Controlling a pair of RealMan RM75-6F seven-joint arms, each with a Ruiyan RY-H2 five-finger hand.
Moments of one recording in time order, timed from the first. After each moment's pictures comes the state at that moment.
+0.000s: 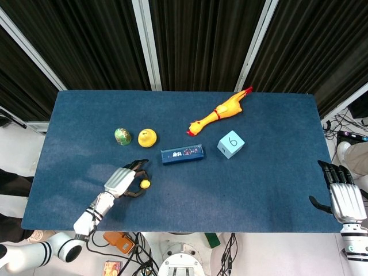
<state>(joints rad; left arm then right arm) -0.52 -1.64 -0.01 -1.30 1.48 1.04 -0.20 0.08 -1.11 0.05 -1.64 -1.46 1.43 -0.06</state>
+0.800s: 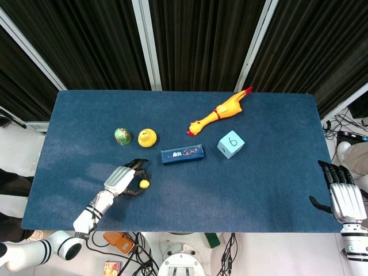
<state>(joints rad) -0.53 -1.63 -0.02 -1.31 1.48 1.04 -0.19 0.08 -1.11 0.05 -1.64 -1.46 1.43 -0.05</state>
